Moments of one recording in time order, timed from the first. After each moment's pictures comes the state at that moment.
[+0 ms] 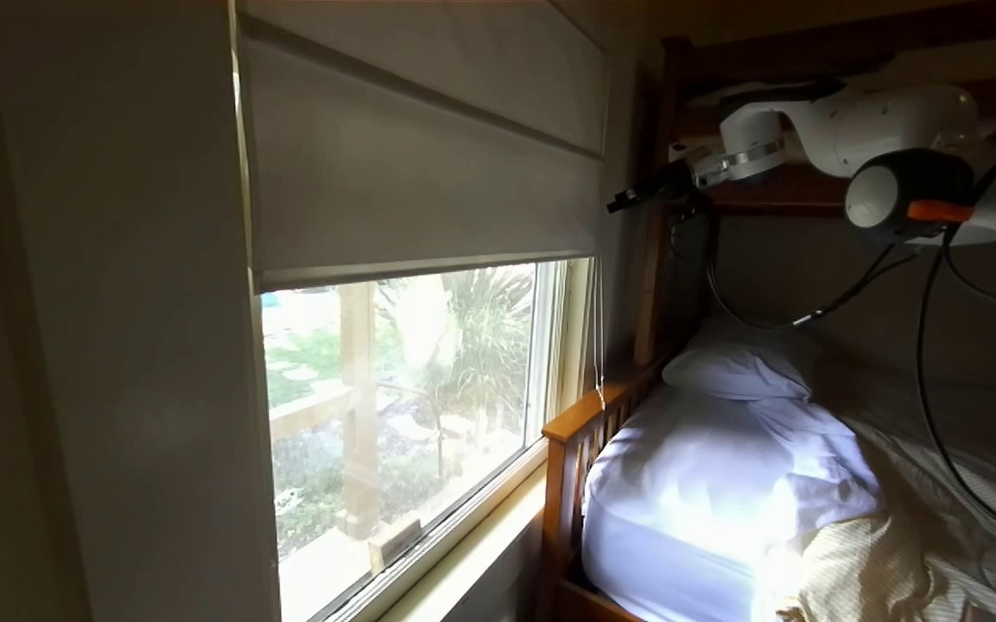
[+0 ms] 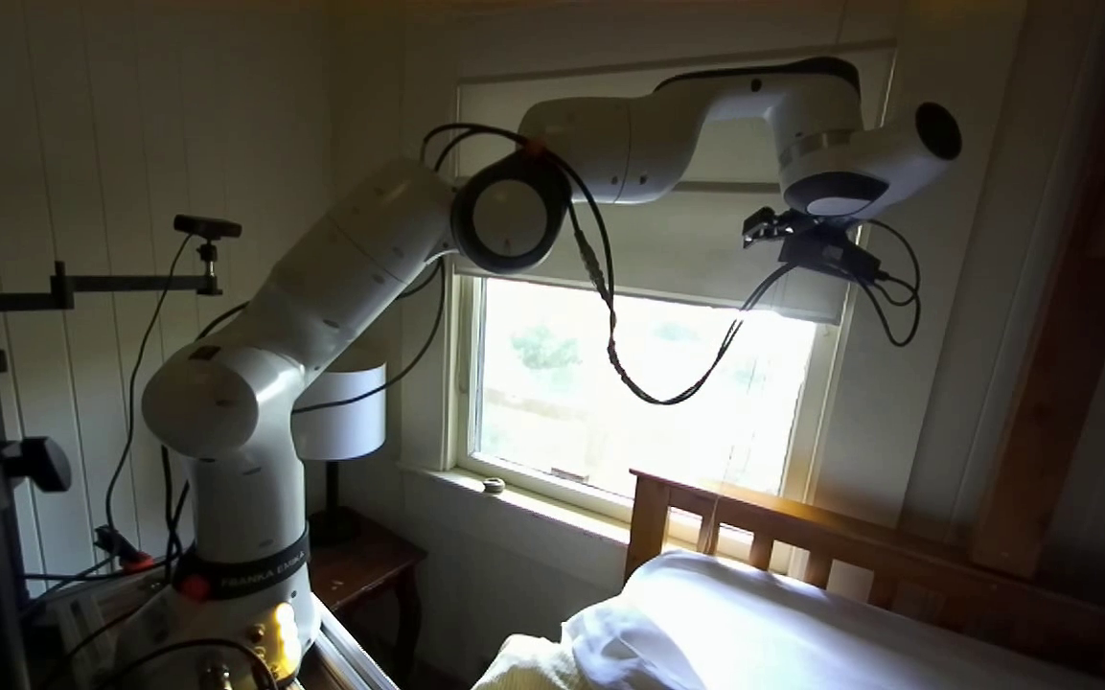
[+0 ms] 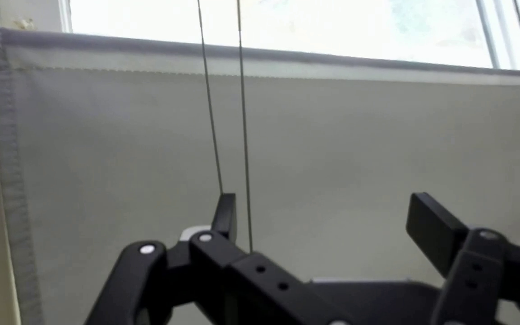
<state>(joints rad) -0.66 0.70 -0.06 -0.80 1.17 1.61 -1.29</state>
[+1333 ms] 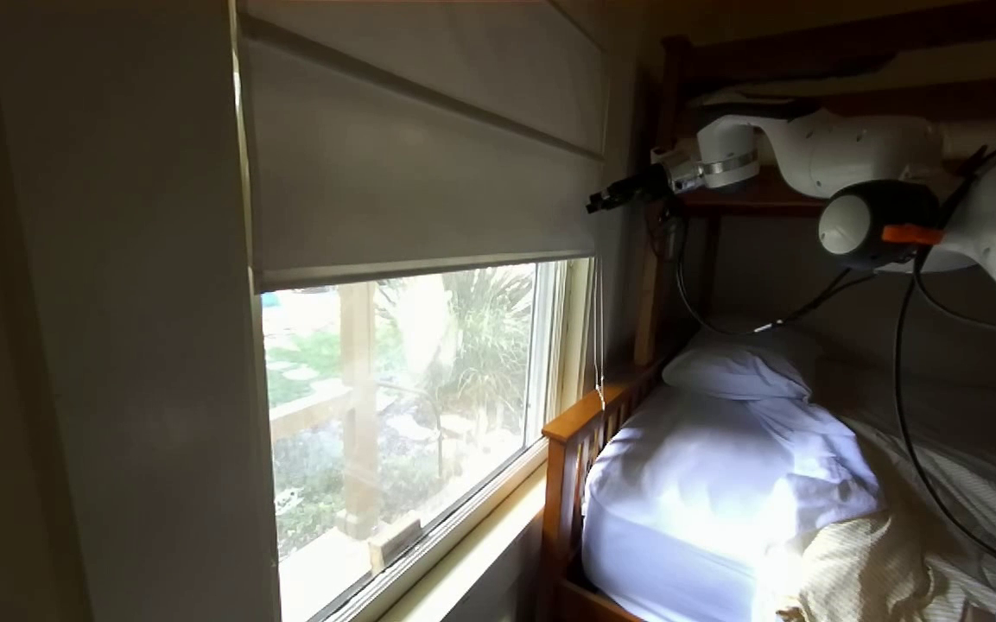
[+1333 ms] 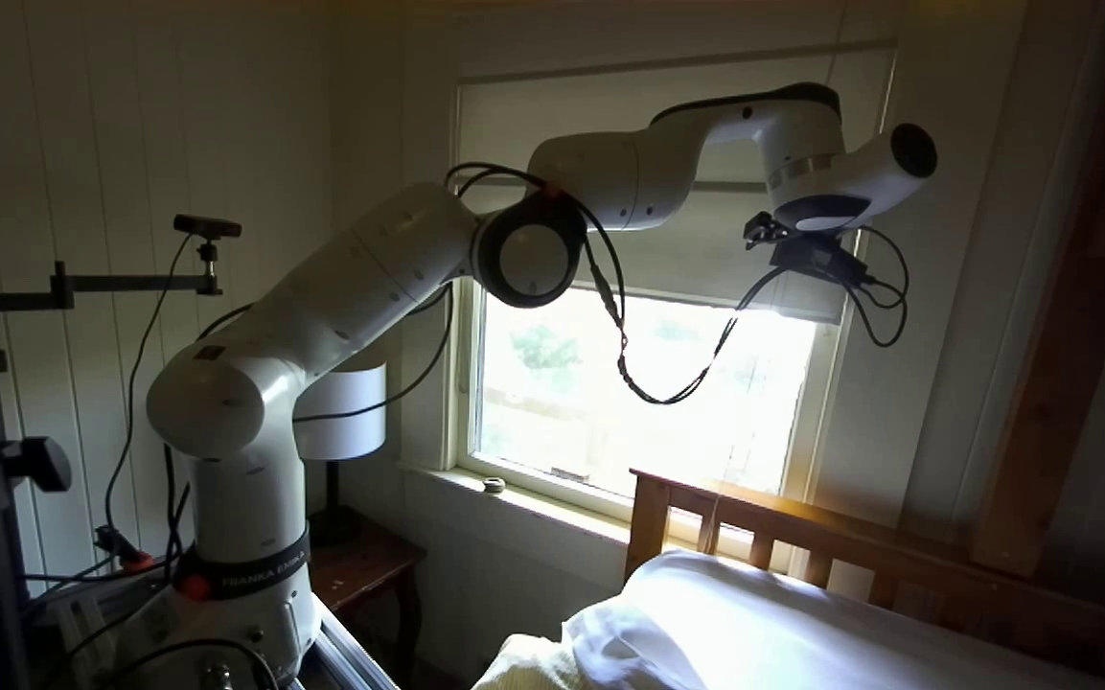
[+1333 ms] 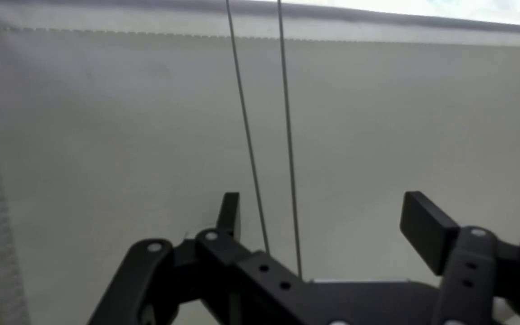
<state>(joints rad) -0.62 0.83 -0.02 -0.63 1.16 1.73 -1.19</state>
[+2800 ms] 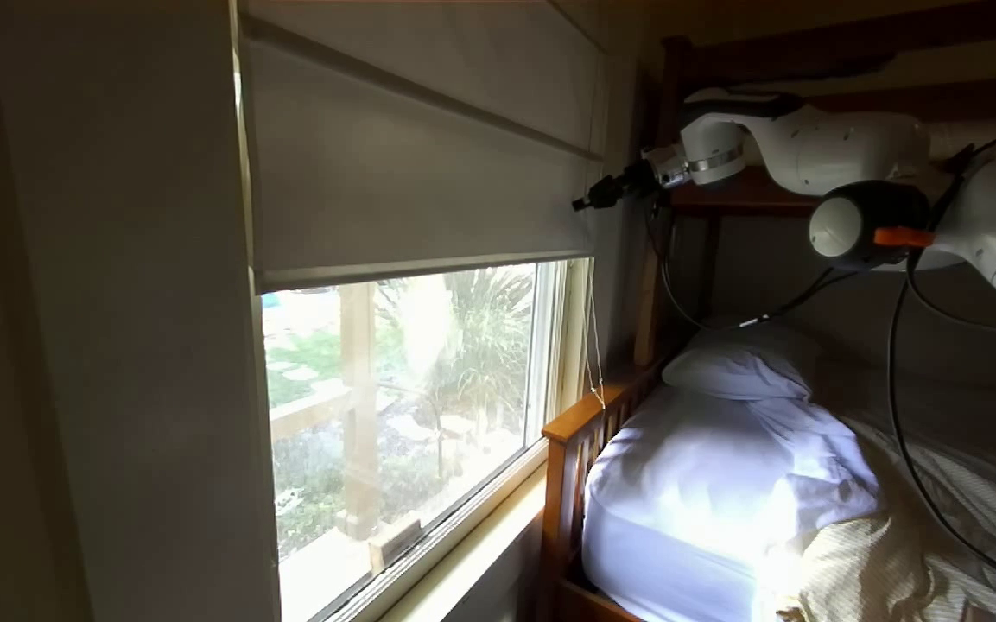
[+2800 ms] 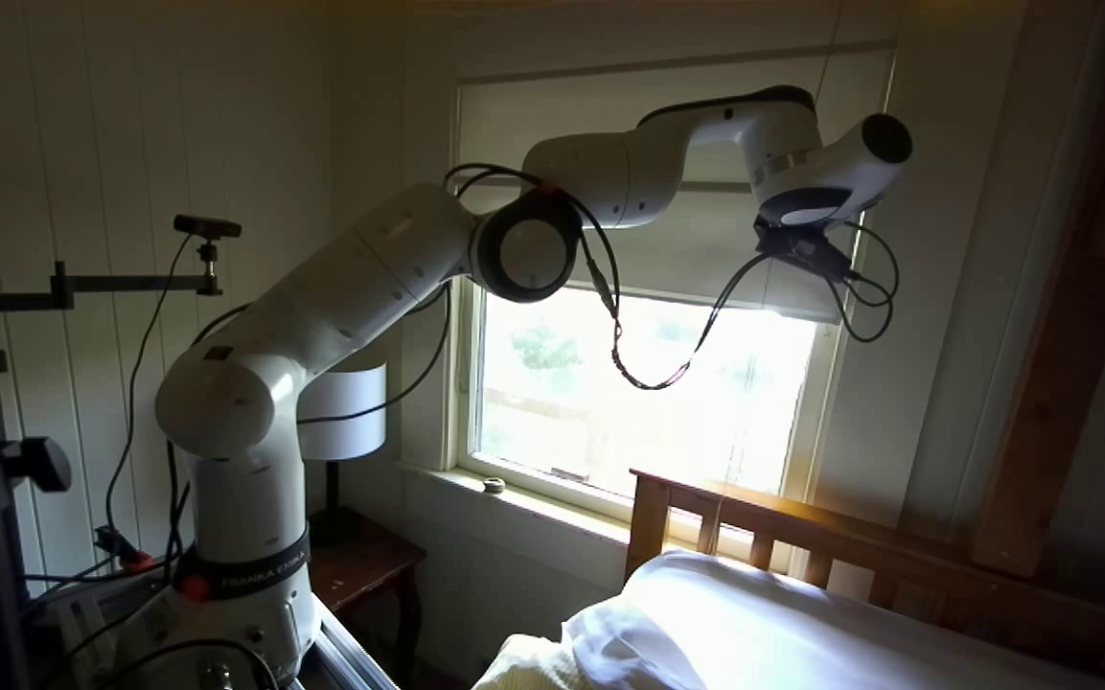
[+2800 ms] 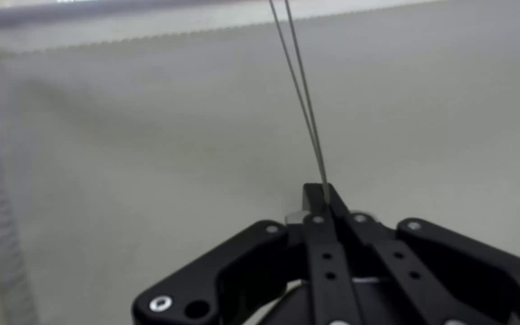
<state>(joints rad) -0.55 0.82 -0.08 -0.62 1.13 1.83 -0.98</state>
